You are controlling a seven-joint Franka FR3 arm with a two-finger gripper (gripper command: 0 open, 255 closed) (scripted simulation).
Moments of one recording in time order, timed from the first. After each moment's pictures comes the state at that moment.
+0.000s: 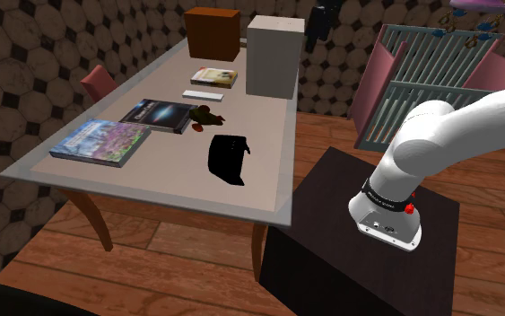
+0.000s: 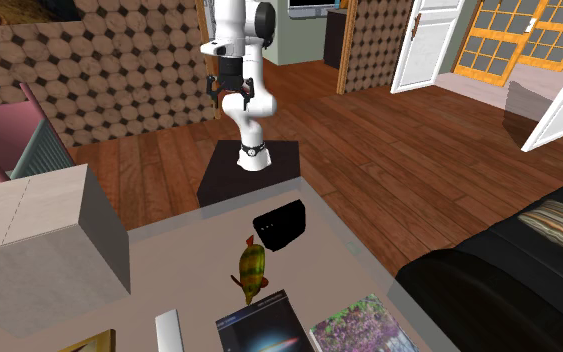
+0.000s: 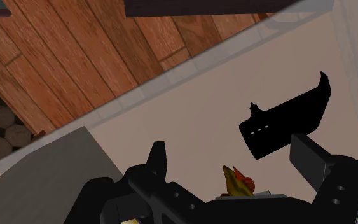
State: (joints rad) arm -0.02 -0.82 0.03 -2.34 -0.07 1.66 -0.07
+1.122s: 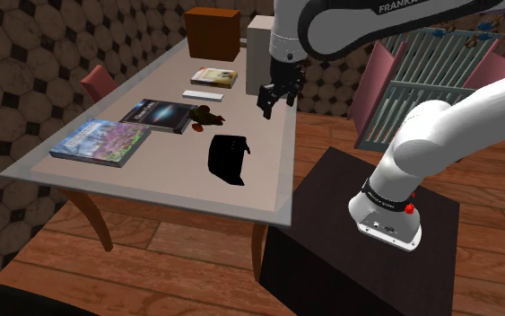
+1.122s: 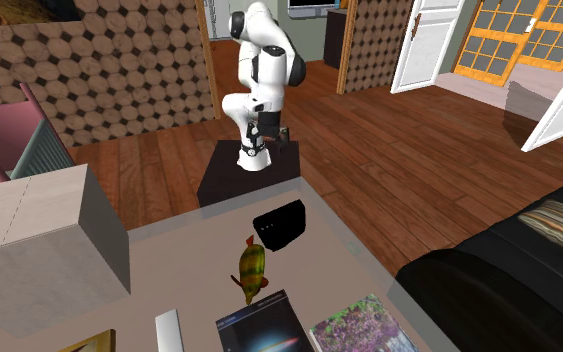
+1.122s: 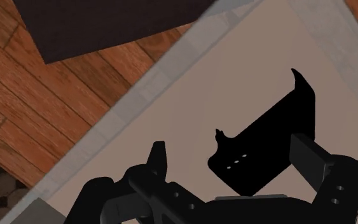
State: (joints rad) arm -0.01 -0.67 0.32 -2.59 0.10 2.00 0.41
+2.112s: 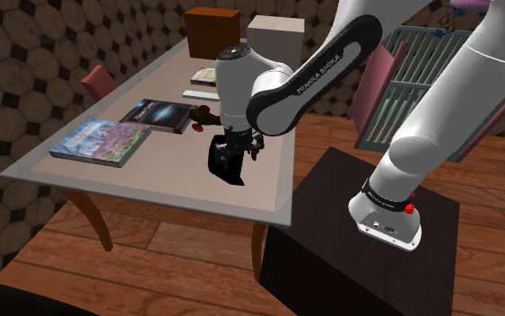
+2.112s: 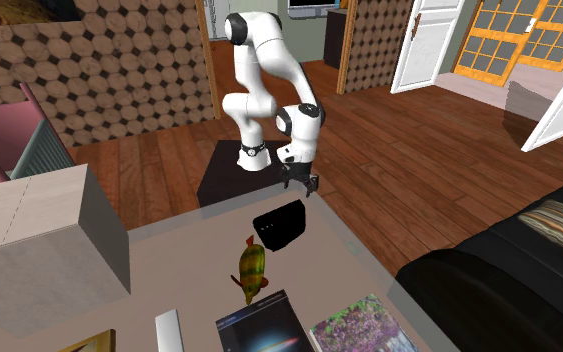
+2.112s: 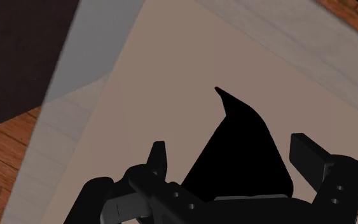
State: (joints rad) arm -0.11 -0.09 0.64 -2.50 -0.03 2.40 1.01
